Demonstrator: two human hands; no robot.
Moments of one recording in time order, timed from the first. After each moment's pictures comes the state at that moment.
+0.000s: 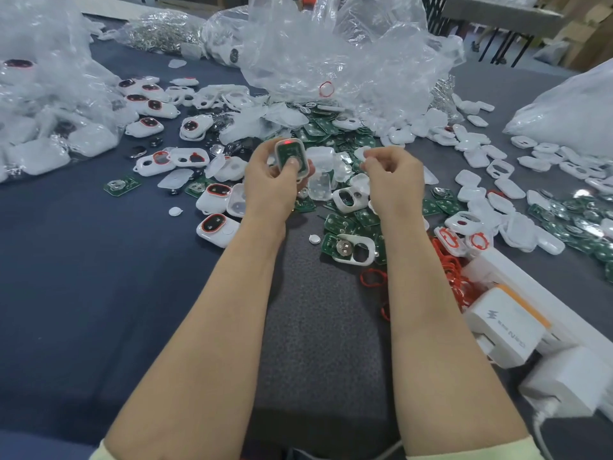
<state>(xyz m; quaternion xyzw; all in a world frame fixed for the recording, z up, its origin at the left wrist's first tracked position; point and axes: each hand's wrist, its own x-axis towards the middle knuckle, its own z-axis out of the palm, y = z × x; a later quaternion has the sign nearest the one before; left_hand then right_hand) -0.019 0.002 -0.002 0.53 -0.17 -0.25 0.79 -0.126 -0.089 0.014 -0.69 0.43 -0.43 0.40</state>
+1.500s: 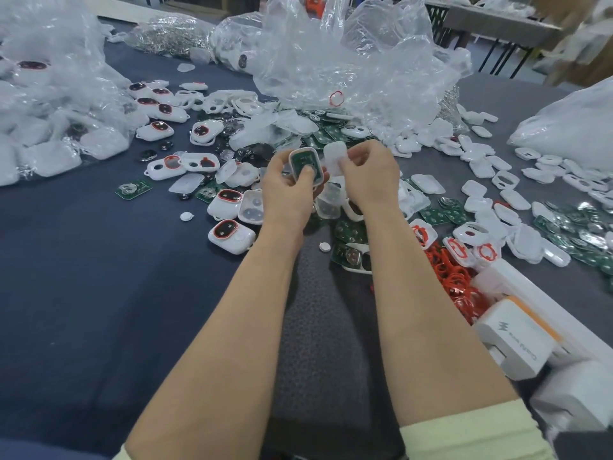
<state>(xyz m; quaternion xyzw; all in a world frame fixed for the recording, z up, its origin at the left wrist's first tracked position) -0.023 -0.006 -0.004 0.52 -0.17 -0.24 0.80 -0.083 -0.088 0.023 -0.78 0.45 -0.34 0.29</state>
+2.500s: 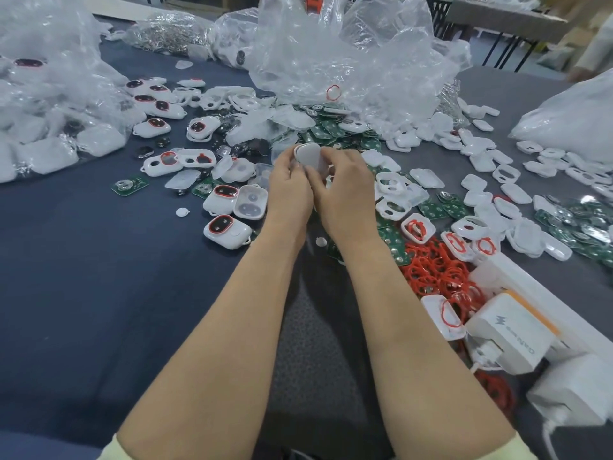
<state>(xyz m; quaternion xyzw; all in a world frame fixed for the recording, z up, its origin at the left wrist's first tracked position) -0.034 -0.007 0.005 0.56 -0.15 -0.28 0.77 -0.090 -0.044 0.009 -0.84 0.32 -0.38 0.21</state>
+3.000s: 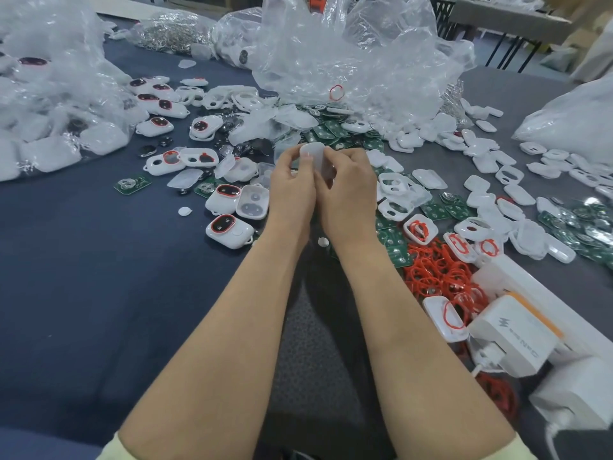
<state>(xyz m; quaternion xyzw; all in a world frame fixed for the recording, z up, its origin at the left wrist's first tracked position) -0.035 -0.007 0.003 0.54 -0.15 -0.25 0.79 -0.088 -0.039 0.009 -0.83 0.34 -0.39 0.22</state>
